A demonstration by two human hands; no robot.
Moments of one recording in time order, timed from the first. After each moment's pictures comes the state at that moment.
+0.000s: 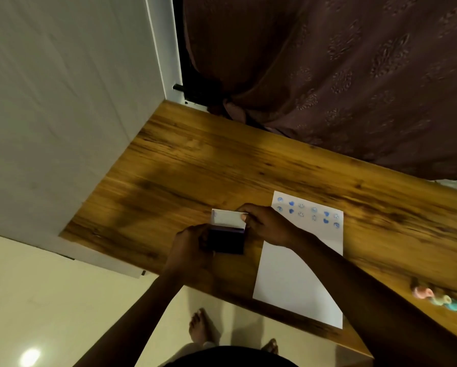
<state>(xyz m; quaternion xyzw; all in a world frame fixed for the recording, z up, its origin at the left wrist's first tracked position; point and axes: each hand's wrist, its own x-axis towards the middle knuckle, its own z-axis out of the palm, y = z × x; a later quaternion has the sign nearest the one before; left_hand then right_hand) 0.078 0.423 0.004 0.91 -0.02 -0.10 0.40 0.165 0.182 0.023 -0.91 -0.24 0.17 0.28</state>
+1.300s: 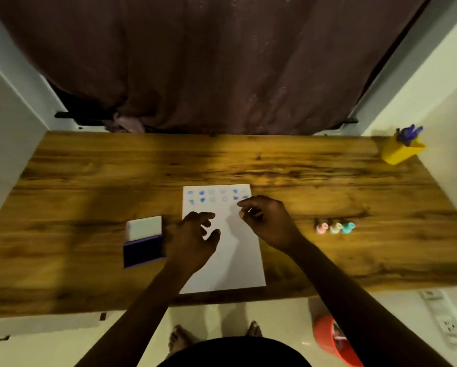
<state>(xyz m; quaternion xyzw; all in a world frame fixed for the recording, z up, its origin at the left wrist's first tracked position) 0.078 0.219 0.046 0.92 -0.09 -0.06 0.39 0.056 0.008 0.083 -0.92 0.01 -0.03 0.39</state>
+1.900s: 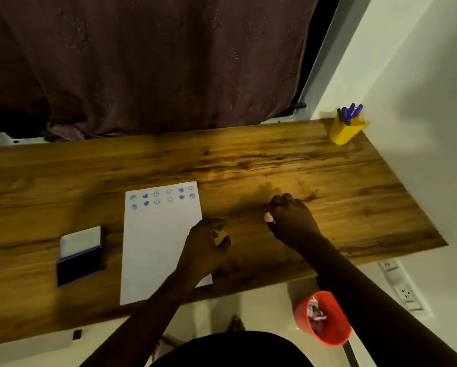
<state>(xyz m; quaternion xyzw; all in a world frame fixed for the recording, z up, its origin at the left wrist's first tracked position) 0.031 0.076 0.032 0.88 -0.18 -0.15 0.42 -0.017 -0.165 0.064 -1.00 0.05 0.03 -0.01</state>
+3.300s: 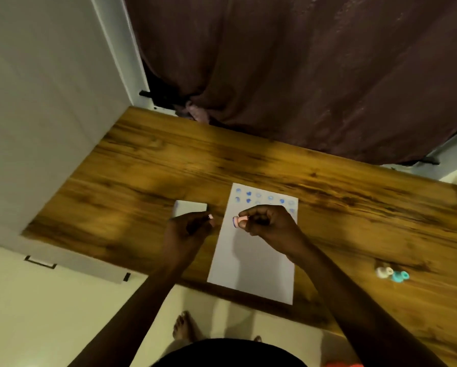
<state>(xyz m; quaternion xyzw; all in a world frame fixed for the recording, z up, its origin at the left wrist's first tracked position) 0.056 0.308 0.043 0.78 0.08 0.00 0.62 0.085 0.084 0.094 -0.83 0.00 0.16 0.54</state>
